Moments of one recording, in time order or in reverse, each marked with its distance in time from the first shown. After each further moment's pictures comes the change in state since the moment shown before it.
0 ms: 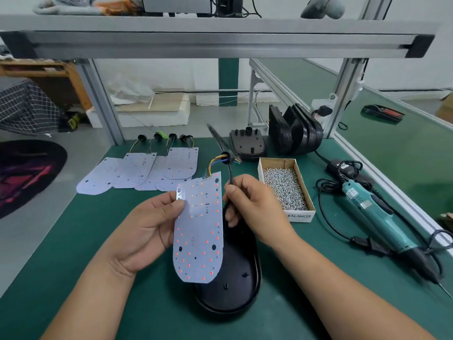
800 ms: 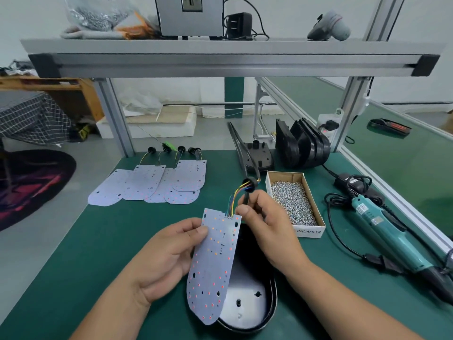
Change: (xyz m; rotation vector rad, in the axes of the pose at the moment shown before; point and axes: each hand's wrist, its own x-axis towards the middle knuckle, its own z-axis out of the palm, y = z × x) left_hand -0.009 -0.018 0.014 0.023 0.014 -0.104; right_hand -0.009 0.003 -0.001 -0.112 0.082 -0.270
